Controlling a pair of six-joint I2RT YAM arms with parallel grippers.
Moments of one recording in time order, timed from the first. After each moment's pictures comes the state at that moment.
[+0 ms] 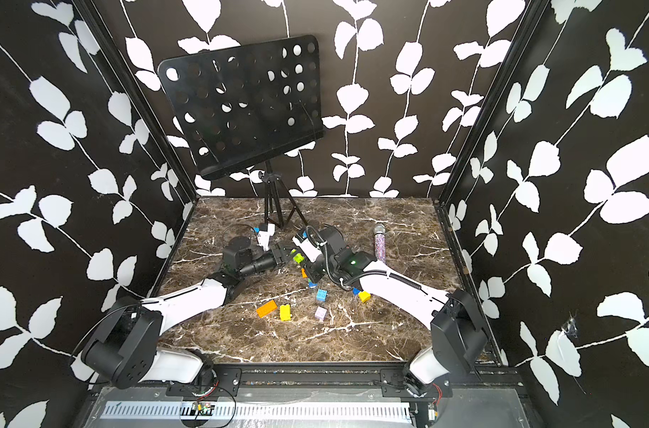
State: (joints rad) left arm -0.50 1.40 0.66 0.54 0.56 -1.03; right arm 0.80 1.52 1.15 -0.30 -0.16 -0.03
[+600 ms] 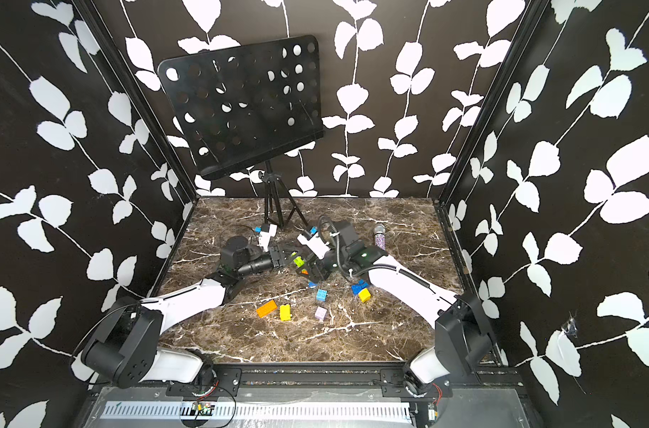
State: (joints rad) left arm -0.47 1.40 0.65 0.55 0.74 -0.95; right arm 0.64 1.49 1.15 -0.36 -0.61 -0.07
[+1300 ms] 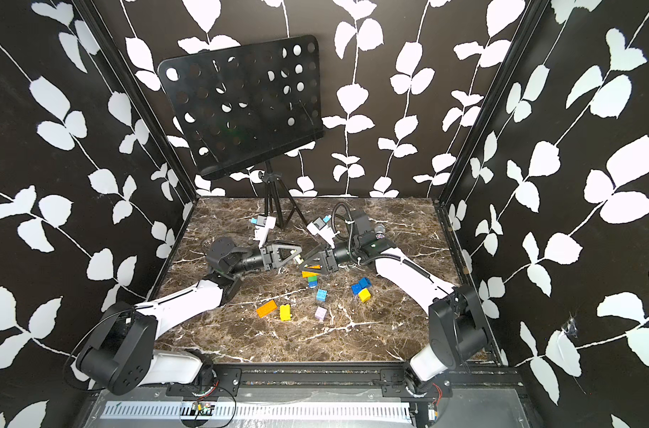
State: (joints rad) left arm -0.47 1.36 0.65 0.94 0.95 -0.94; right arm 0.53 1.54 1.15 -0.20 -1.23 0.12
